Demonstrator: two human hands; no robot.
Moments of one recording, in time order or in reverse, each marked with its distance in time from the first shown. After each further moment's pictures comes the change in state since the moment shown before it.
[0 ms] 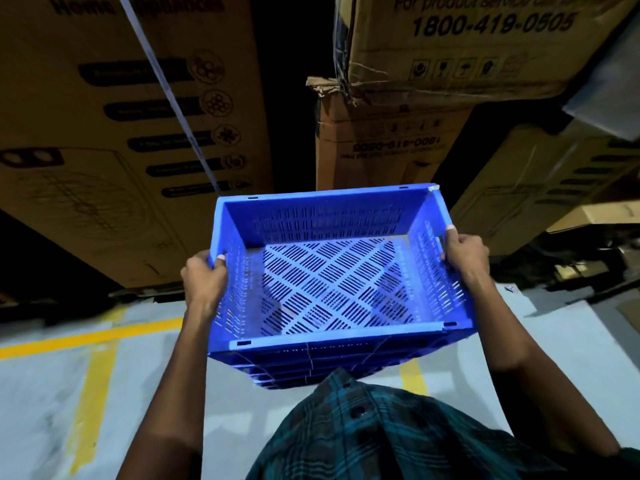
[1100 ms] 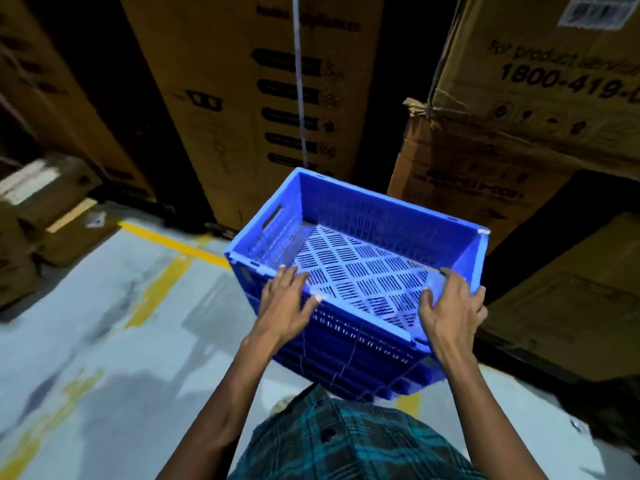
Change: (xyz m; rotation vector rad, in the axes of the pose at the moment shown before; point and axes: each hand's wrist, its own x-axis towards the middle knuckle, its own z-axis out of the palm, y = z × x) left_hand -0.244 0.030 0.058 0.430 -0.115 0.177; right_hand -0.069 0.035 -0.010 -0.222 -0.062 -0.723
